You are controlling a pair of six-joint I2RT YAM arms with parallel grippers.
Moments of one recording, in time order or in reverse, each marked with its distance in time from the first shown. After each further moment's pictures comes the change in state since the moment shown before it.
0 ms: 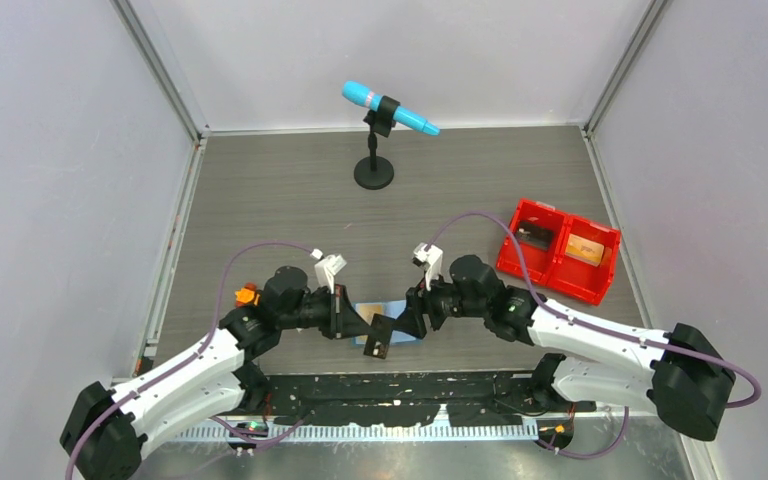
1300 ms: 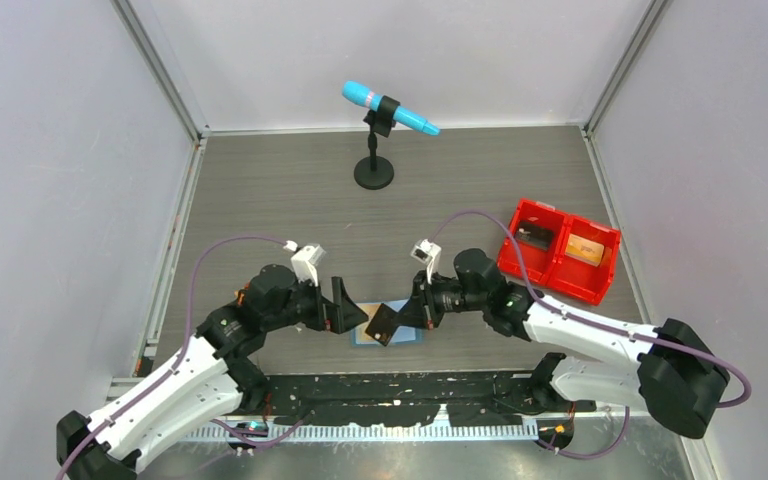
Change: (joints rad) left arm 0.002 -0.138 0.104 -0.247 -0.227 0.060; right arm -0.067 0.054 -0.019 0.141 -0.269 0.130
